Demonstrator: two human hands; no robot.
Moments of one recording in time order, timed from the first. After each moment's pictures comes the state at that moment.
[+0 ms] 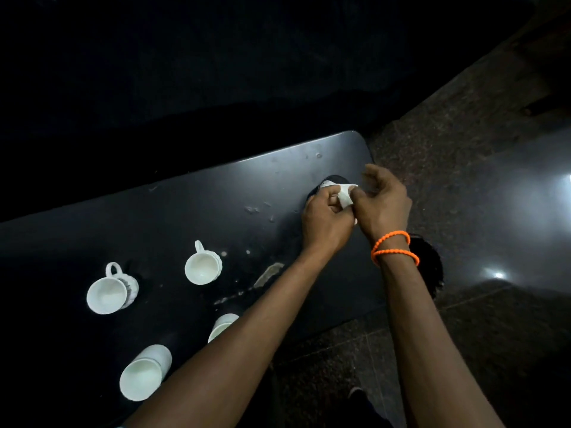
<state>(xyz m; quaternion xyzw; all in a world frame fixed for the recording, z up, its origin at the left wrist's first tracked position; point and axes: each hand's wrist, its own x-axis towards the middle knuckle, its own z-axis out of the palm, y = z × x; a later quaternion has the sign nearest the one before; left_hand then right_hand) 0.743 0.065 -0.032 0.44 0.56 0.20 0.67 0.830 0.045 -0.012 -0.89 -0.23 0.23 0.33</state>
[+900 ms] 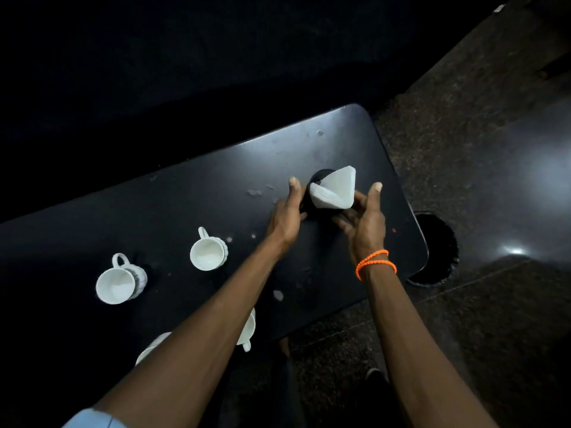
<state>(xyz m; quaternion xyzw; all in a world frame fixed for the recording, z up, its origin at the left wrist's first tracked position) 0.680 0.072 -0.107 0.40 0.51 0.10 0.76 0.795 -0.006 -0.092 -0.71 0.09 0.41 0.57</state>
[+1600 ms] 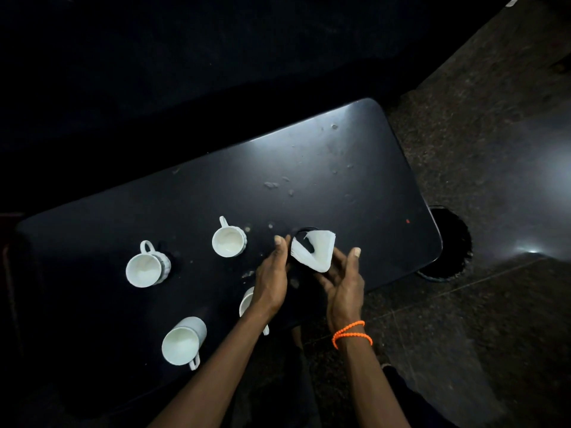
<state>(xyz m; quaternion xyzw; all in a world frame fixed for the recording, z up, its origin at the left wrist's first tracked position) 0.568 -0.015 -0.109 0.36 0.56 0.12 0.74 0.670 -0.093 -0.096 -0.69 0.11 0.43 0.57</state>
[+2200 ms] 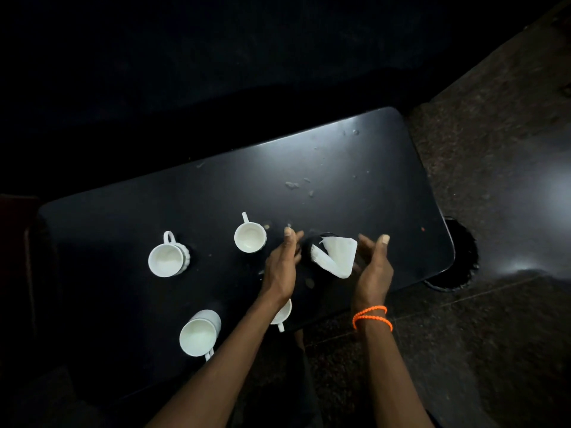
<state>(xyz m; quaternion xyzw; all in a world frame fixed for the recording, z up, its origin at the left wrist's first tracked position) 0.556 0.005 -0.106 0.33 0.56 0.17 0.74 0.684 -0.068 -0.092 -0.79 0.08 0.30 0.53</state>
